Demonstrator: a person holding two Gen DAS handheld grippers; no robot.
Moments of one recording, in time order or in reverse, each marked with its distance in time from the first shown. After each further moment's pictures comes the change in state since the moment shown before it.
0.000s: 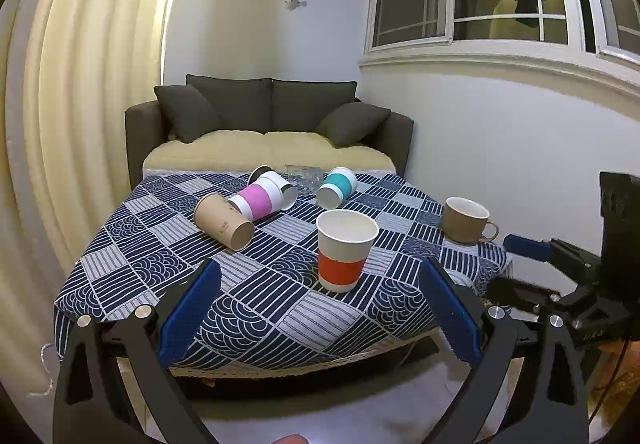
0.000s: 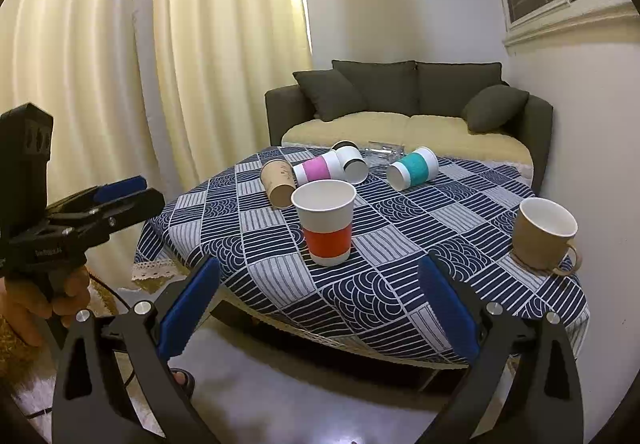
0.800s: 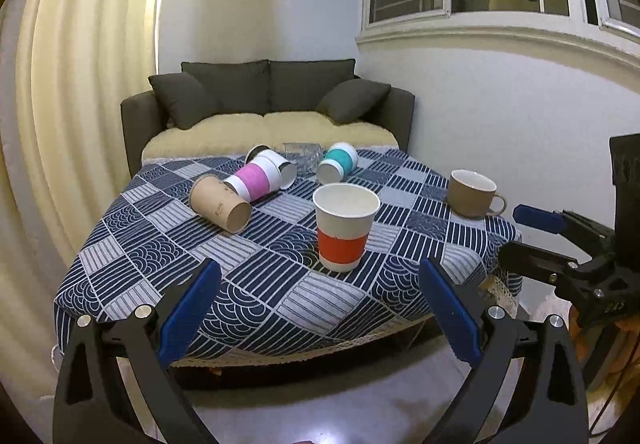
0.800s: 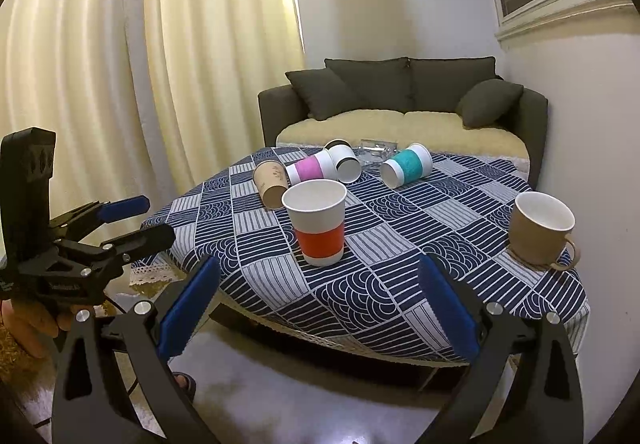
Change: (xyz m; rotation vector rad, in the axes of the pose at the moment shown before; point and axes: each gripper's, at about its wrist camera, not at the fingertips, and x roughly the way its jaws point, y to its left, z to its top) left arm 0.019 -0.010 -0.009 0.040 0.088 0.006; right arm 0.004 -0.006 0.001 0.011 0.019 0.001
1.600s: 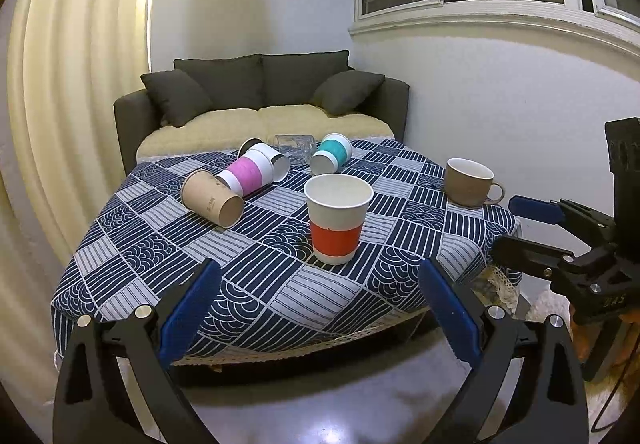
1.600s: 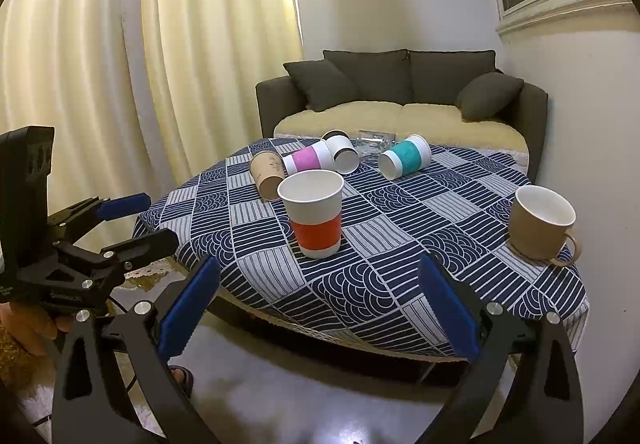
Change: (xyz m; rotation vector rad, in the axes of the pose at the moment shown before) left arm 0.005 -0.008 -0.002 0.028 0.011 0.002; right arm 0.005 -0.003 -0.002 0.000 0.019 -0.010
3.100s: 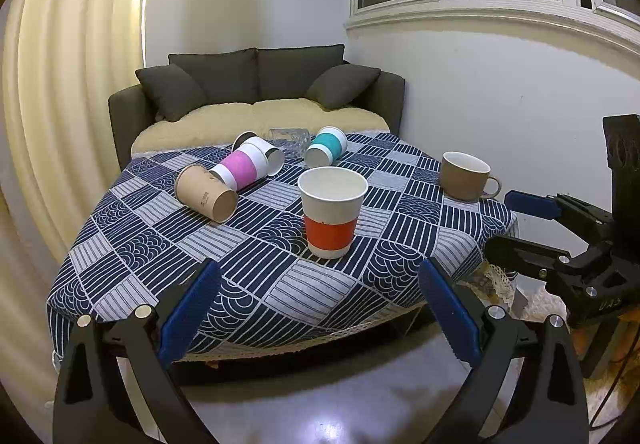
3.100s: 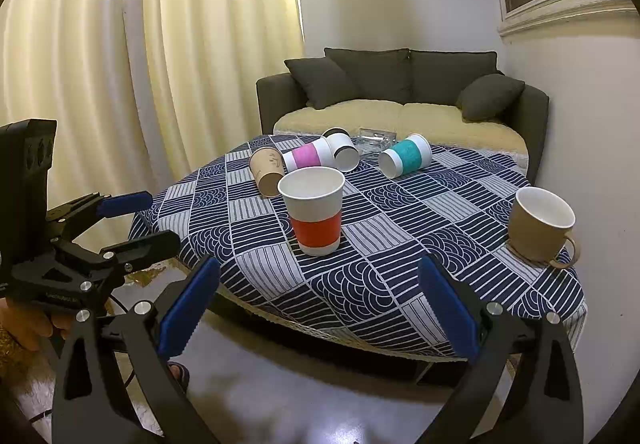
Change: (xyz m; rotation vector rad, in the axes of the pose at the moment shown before) left arm 0.004 -0.002 -0.001 0.005 0.026 -0.020; right arm 0.005 0.001 -0.002 -0.016 0.009 -0.005
